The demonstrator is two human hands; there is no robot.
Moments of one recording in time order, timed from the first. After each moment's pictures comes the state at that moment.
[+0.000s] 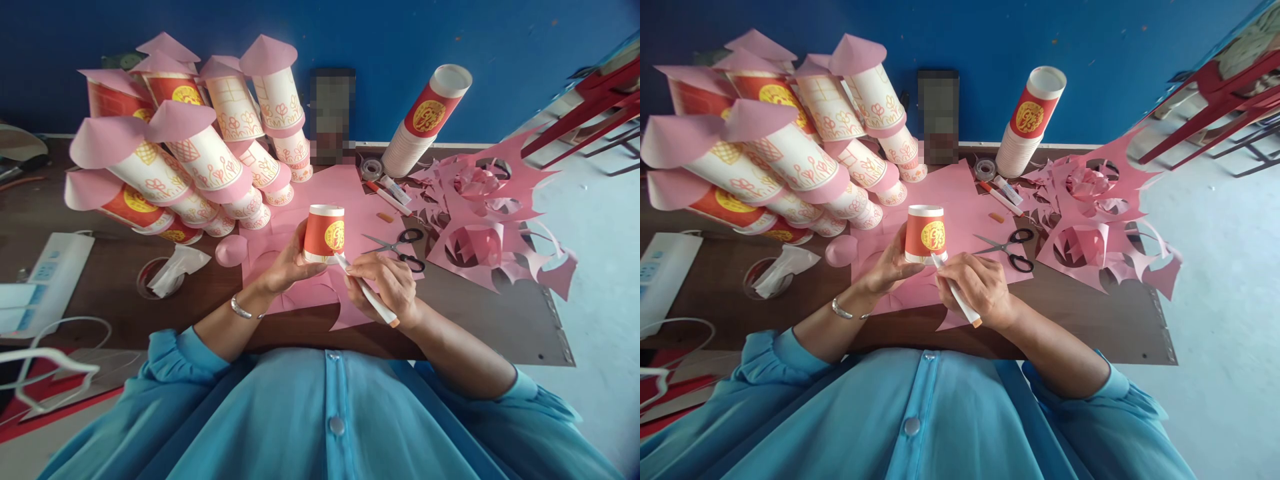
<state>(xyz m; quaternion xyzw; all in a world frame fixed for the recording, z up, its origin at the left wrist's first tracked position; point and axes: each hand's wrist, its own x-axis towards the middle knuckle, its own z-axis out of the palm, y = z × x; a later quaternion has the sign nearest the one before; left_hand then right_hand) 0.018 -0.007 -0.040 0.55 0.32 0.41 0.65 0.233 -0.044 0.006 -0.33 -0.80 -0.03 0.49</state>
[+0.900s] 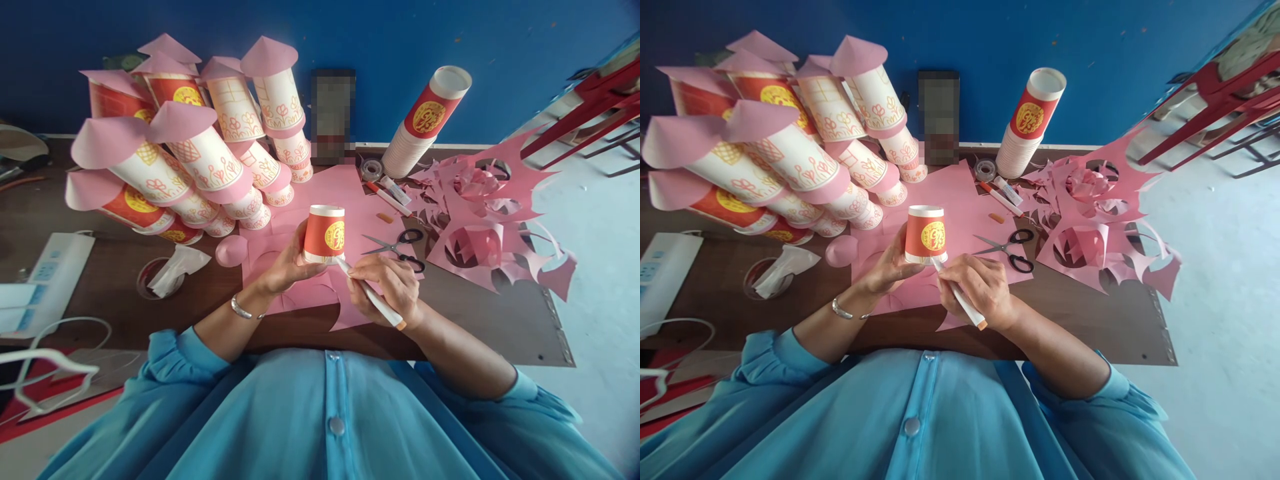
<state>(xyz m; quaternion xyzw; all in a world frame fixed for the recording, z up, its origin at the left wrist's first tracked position) 0.017 -0.008 -0.038 0.55 0.35 0.39 0.65 0.235 -0.045 0.010 -0.31 -0.80 0.02 0.52</state>
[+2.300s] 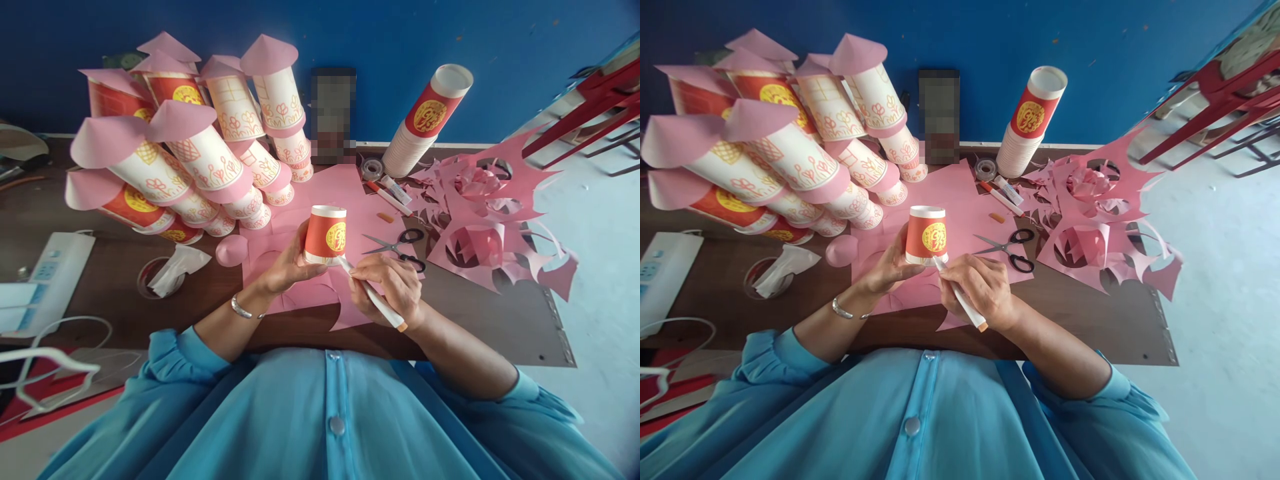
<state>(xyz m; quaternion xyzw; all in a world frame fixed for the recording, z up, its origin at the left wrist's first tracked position) 0.016 -0.006 -0.043 0.58 0.32 0.40 0.64 0.233 -0.044 0.011 -0.31 -0.80 -0.01 0.52</state>
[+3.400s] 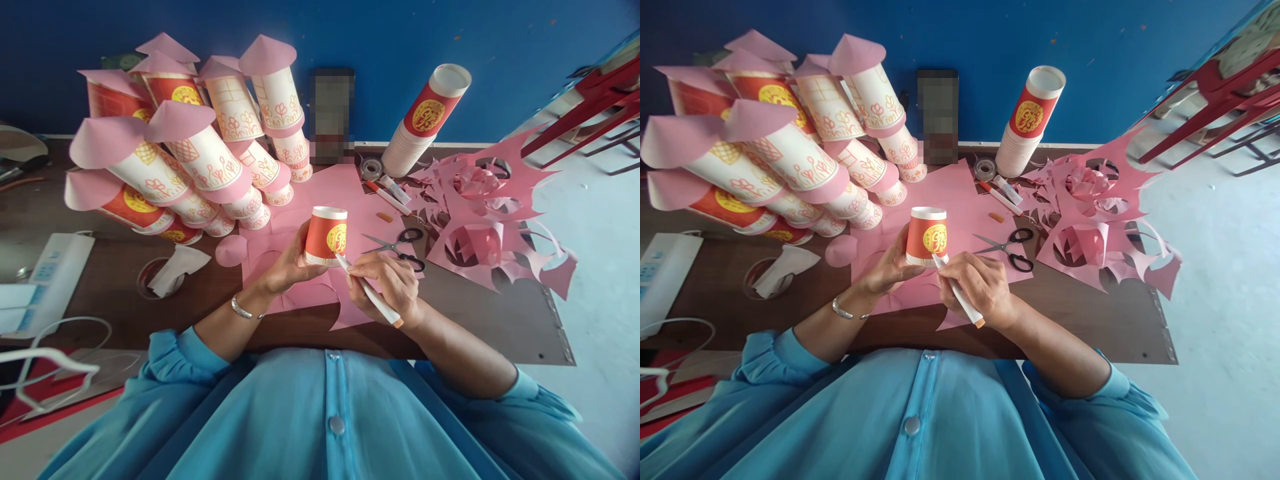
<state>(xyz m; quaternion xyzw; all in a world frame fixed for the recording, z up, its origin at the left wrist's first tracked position) 0.018 -0.008 -0.037 0.55 0.34 0.39 0.65 0.235 -0.045 0.006 -0.33 -0.80 -0.01 0.50</state>
